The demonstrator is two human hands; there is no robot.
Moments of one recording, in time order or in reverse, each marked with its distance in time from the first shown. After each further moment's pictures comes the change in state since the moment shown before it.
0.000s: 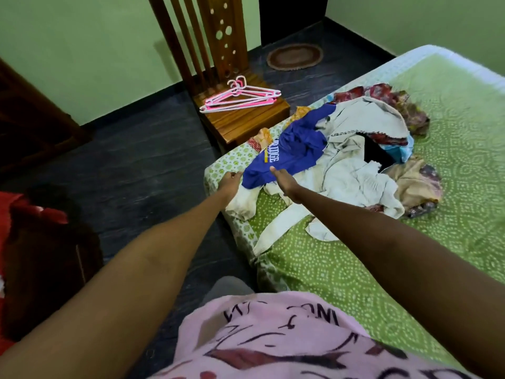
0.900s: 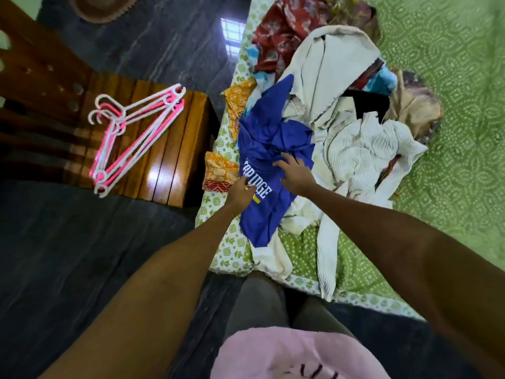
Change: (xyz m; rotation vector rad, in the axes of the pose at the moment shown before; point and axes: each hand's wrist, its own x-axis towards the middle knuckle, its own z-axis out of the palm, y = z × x) left_hand 0.362 0.096 0.092 0.606 -0.784 0.262; right_hand 0.297 0.012 -0.047 -0.555 0.302 0.338
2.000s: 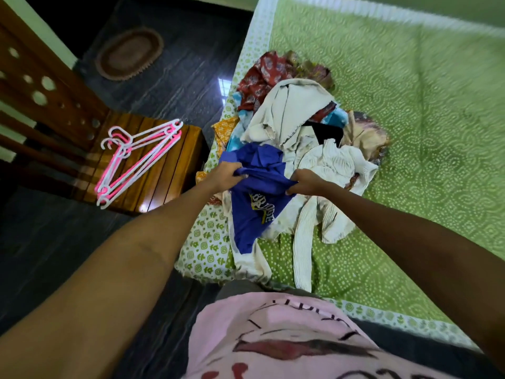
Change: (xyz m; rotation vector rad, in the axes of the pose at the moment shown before) left_hand -0.077 0.092 -0.048 0.559 -0.047 0.559; right_hand -0.112 0.045 -0.087 0.179 -0.066 0.022
